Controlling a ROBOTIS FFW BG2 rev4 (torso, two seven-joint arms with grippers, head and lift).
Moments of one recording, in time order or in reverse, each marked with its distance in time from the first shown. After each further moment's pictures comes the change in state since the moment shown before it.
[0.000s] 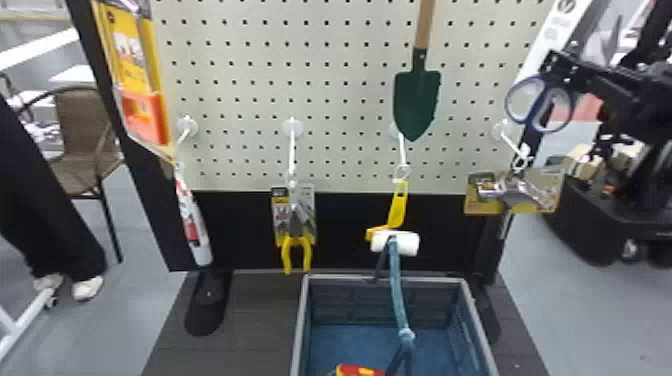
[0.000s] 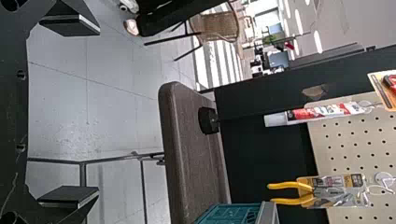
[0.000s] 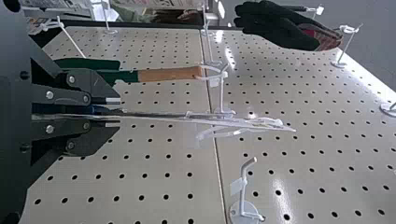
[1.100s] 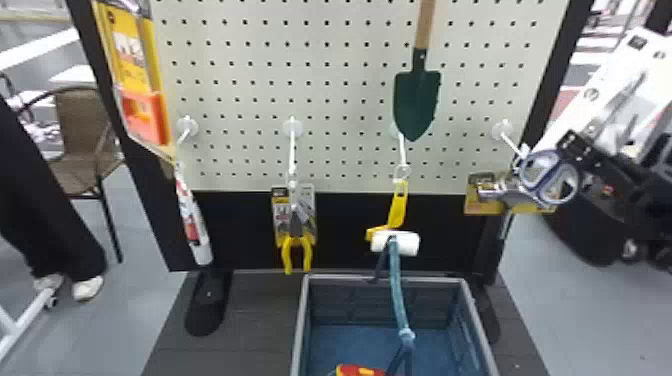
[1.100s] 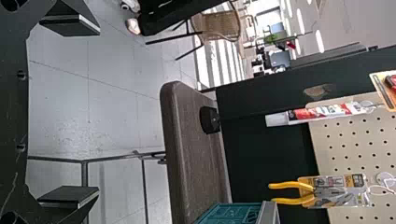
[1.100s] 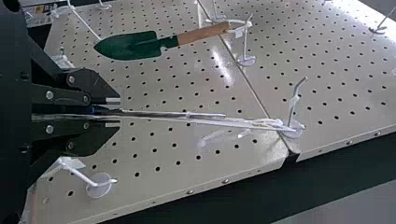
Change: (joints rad) left arm 0.006 0.004 -0.005 0.000 0.007 -0.002 0.000; right arm 0.241 0.236 -0.144 -0.011 0.038 -0.067 -0.009
